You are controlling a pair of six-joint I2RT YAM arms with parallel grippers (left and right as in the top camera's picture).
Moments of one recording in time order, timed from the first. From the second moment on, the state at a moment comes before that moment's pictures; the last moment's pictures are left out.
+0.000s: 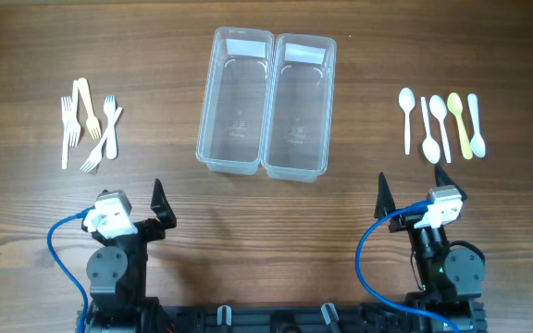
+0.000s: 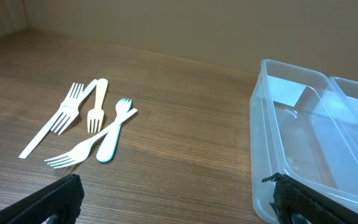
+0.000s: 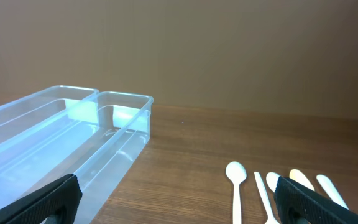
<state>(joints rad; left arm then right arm) -0.02 0.01 0.11 -0.31 -0.14 -0.20 0.04 0.01 0.01 0.00 -0.10 -0.02</state>
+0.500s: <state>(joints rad) -0.02 0.01 0.11 -0.31 -0.14 -0.20 0.04 0.01 0.01 0.00 -0.12 0.03</state>
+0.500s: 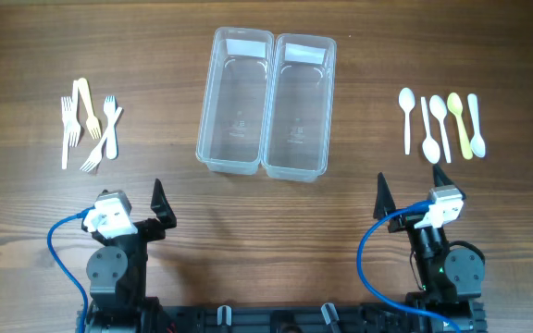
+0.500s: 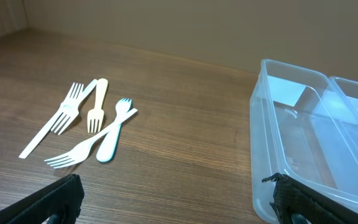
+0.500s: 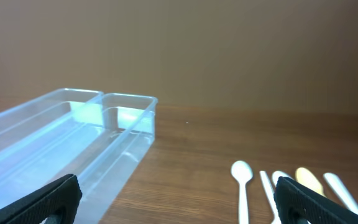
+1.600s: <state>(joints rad) -0.02 0.01 0.10 -0.31 -0.13 -0.20 0.03 1.43 1.29 -0.79 0.06 -0.13</state>
